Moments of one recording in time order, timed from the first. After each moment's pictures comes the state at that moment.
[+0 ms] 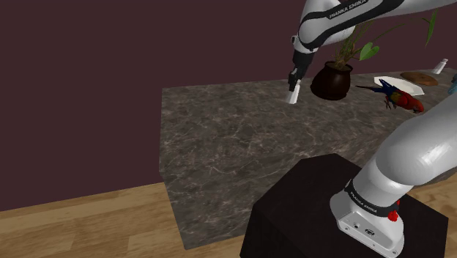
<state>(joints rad) -0.11 -0.28 -0.25 -2.40 -0.18 2.19 -0.37</state>
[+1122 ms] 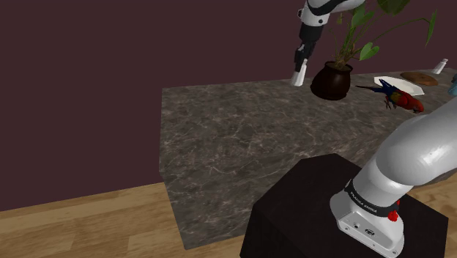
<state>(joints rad) -0.10 -0.35 -0.23 -2.23 -0.17 1.95 -0.39</state>
